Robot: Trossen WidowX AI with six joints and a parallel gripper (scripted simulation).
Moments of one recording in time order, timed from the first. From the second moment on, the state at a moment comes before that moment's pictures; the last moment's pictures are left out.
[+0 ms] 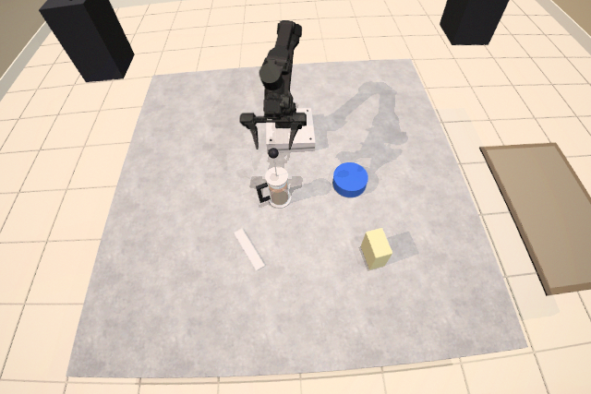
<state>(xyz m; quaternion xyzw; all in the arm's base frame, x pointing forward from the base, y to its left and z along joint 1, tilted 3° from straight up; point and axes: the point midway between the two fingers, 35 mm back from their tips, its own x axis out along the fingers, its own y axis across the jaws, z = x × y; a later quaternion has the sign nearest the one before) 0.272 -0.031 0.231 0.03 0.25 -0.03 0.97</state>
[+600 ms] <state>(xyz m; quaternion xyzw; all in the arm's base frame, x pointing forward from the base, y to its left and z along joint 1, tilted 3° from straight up) 0.284 -0.031 0.223 0.03 0.25 -0.03 0.97</state>
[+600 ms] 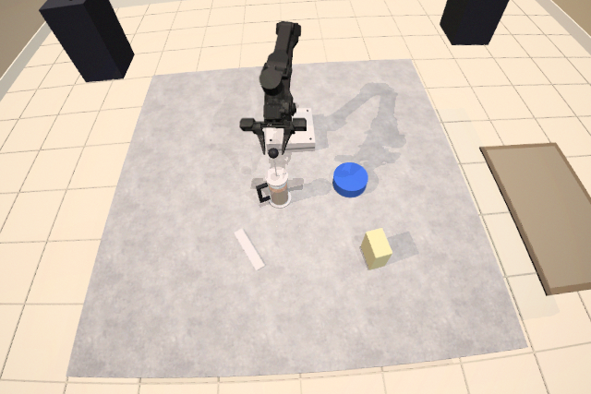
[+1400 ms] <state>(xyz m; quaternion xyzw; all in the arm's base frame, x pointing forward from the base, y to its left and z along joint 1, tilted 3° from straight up) 0.288 -0.031 0.219 0.03 0.24 -0.03 0.97</state>
